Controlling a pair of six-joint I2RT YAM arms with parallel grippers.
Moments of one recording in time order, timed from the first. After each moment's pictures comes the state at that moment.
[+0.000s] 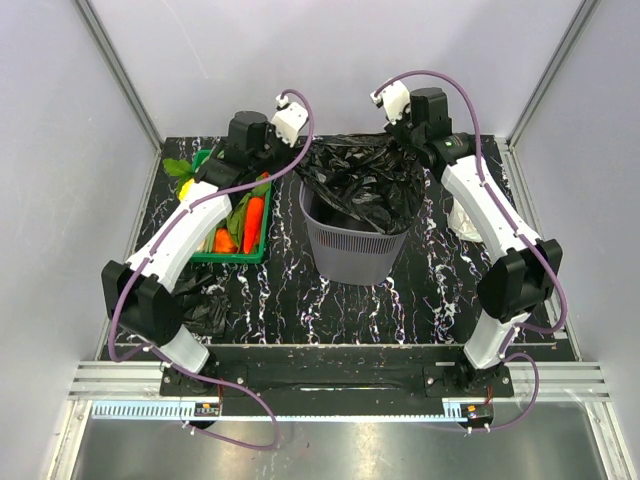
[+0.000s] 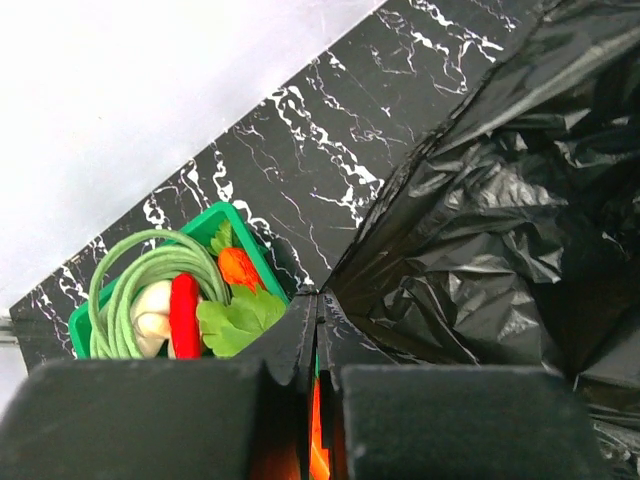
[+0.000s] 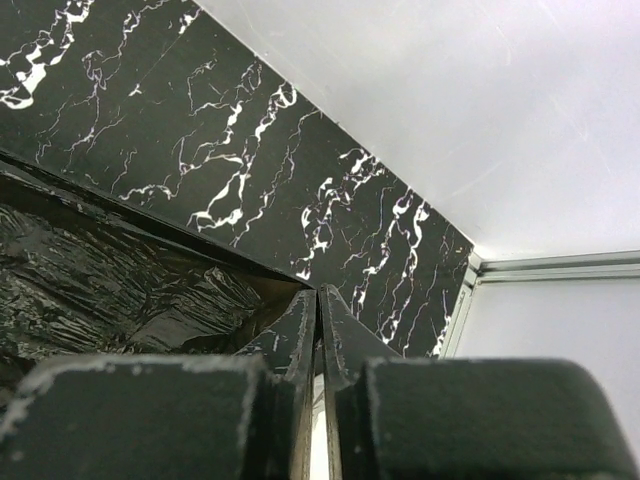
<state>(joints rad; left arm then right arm) -0.43 1.59 1.58 -0.39 0.02 0.31 0.35 1.77 1.82 -0.50 0.15 -0.54</state>
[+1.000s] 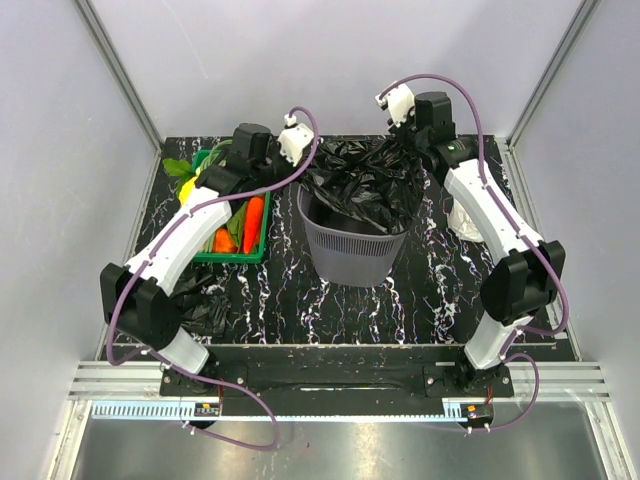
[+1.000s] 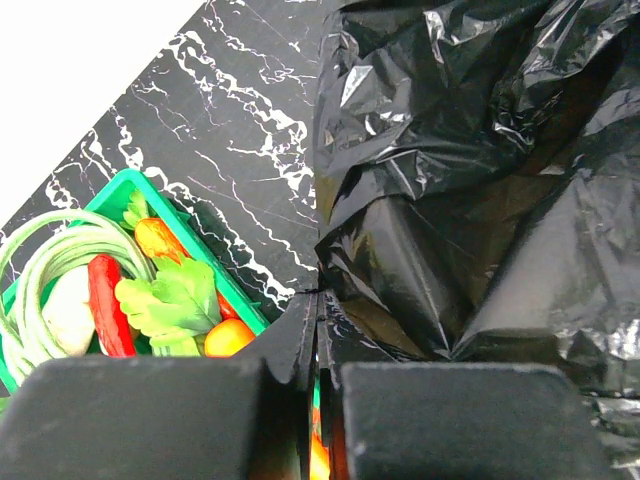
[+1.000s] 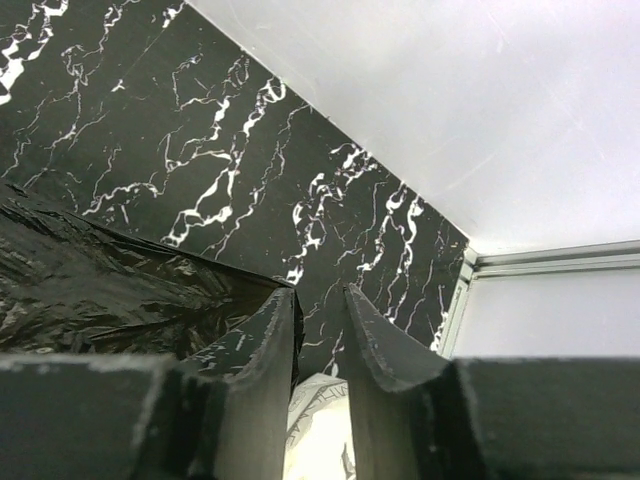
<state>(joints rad) -0.44 1.57 1.51 -0.51 0.17 0.34 0.33 1.75 1.75 -0.44 0.14 -0.54</state>
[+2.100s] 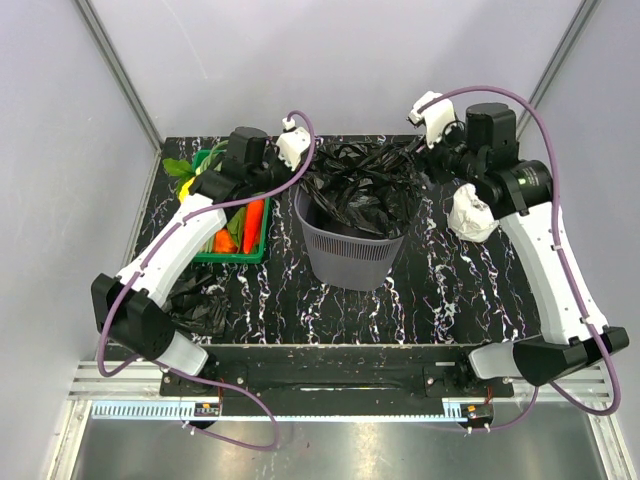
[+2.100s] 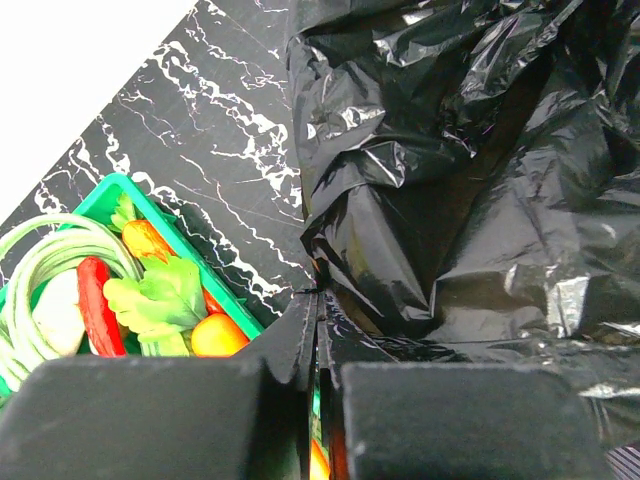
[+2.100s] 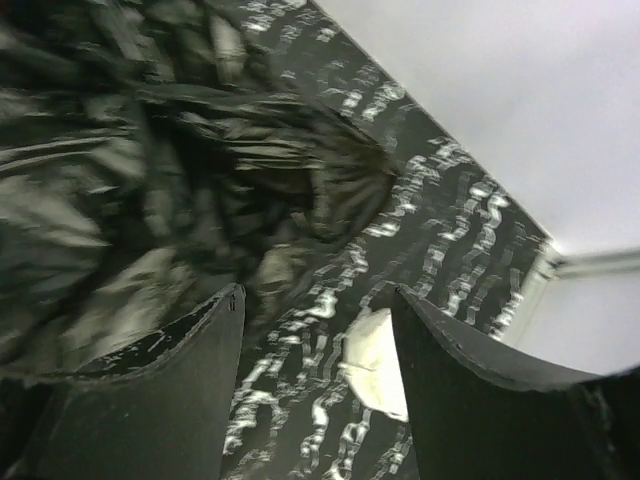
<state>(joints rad) -0.45 1.50 1.48 -0.52 0.20 0.34 0.33 1.37 1.74 -0.82 -0.07 -0.47</state>
